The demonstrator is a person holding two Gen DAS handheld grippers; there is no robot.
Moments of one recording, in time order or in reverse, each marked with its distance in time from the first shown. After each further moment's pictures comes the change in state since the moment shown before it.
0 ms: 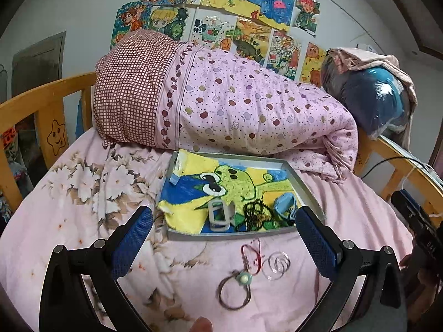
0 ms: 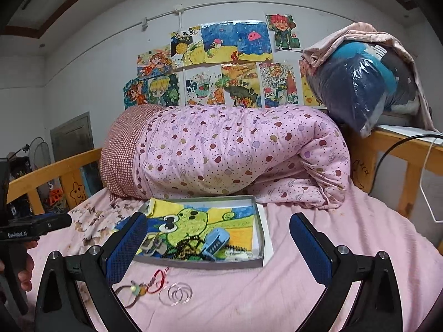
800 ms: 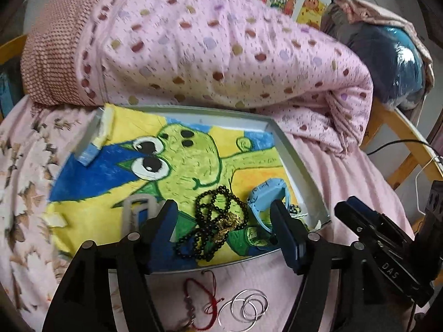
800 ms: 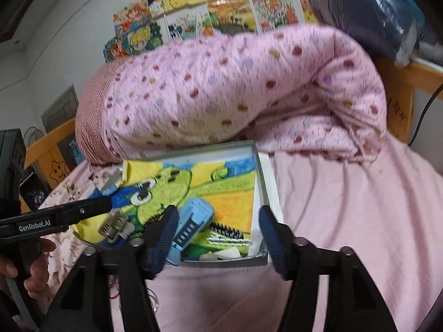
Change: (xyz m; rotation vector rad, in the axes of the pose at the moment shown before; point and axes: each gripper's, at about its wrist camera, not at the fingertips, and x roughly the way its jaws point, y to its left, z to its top) left arm 0.171 -0.050 0.009 -0.024 0.257 -0.085; right arm 0.143 -0.050 -0.028 0.092 0.257 0.051
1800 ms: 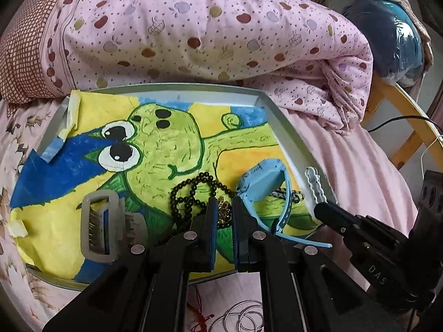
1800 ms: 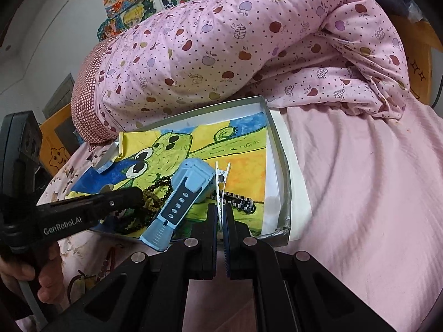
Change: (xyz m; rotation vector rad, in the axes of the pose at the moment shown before) left arm 0.056 -0.010 -0.008 0.065 0.102 -0.034; right arm 0.056 -0.013 -0.029 0.064 0.169 0.062
